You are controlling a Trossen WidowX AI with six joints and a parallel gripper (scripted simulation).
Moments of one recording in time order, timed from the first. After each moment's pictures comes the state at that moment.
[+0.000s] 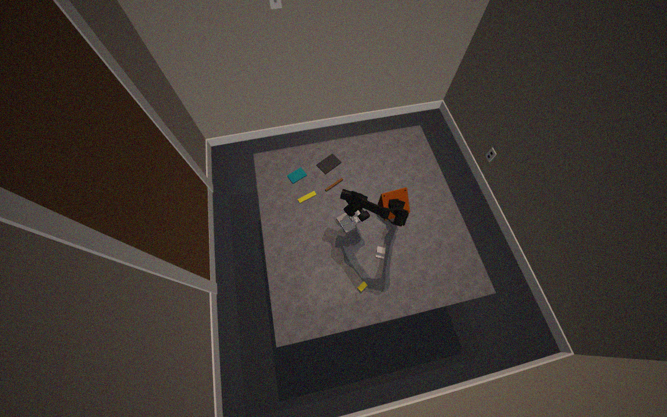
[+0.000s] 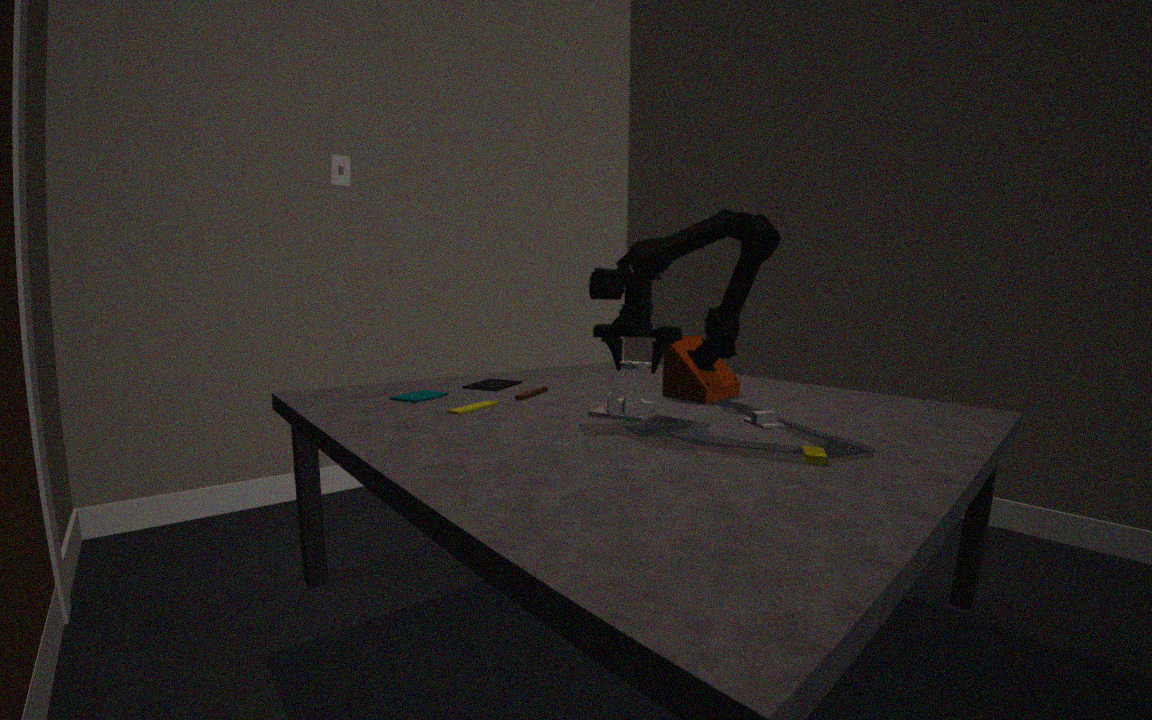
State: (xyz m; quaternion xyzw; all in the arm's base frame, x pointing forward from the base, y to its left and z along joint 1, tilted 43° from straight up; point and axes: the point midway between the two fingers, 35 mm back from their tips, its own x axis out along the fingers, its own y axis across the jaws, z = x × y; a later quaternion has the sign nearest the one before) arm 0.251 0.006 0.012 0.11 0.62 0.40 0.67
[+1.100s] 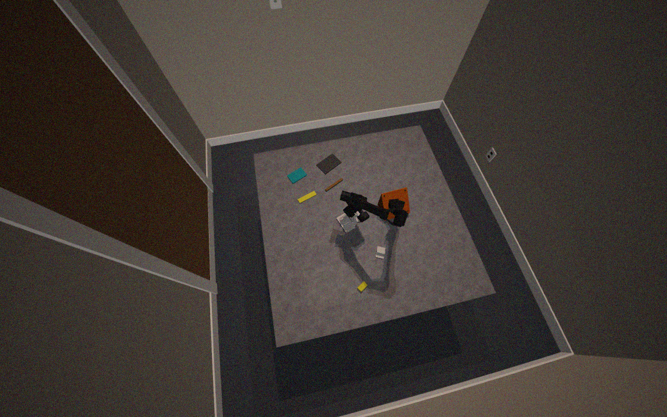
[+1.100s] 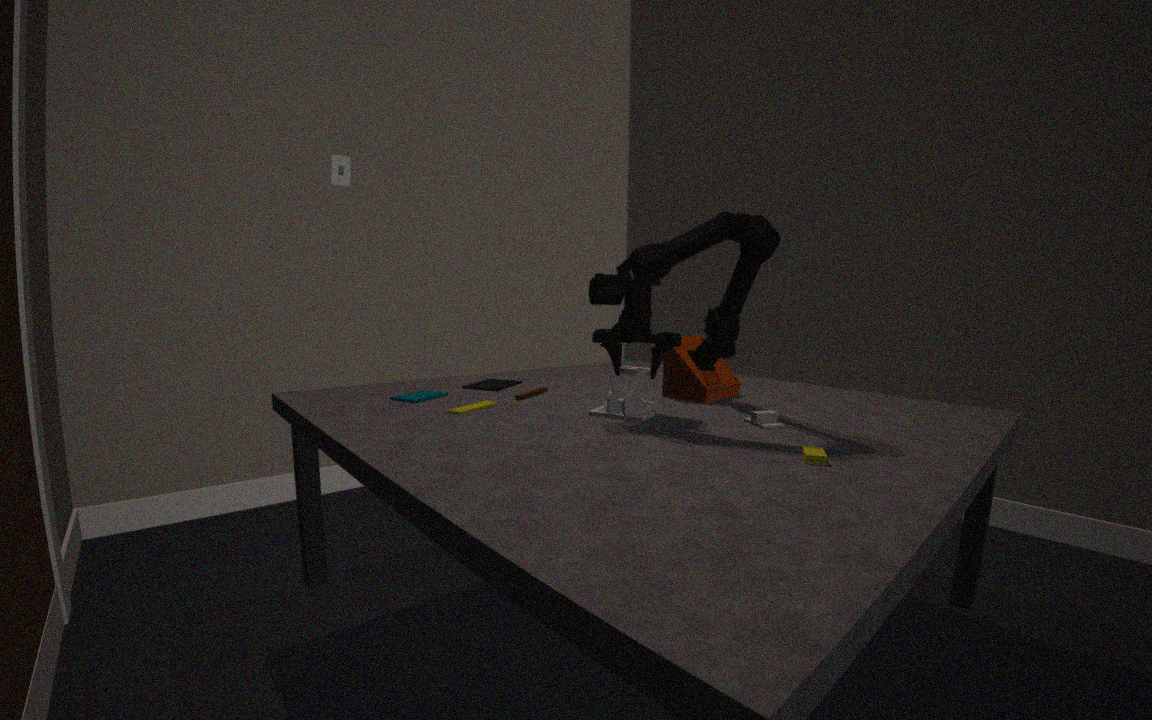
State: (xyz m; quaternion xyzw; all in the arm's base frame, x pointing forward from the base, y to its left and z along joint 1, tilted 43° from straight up) arm 0.251 0.014 0.003 0.11 0.62 0.39 0.67
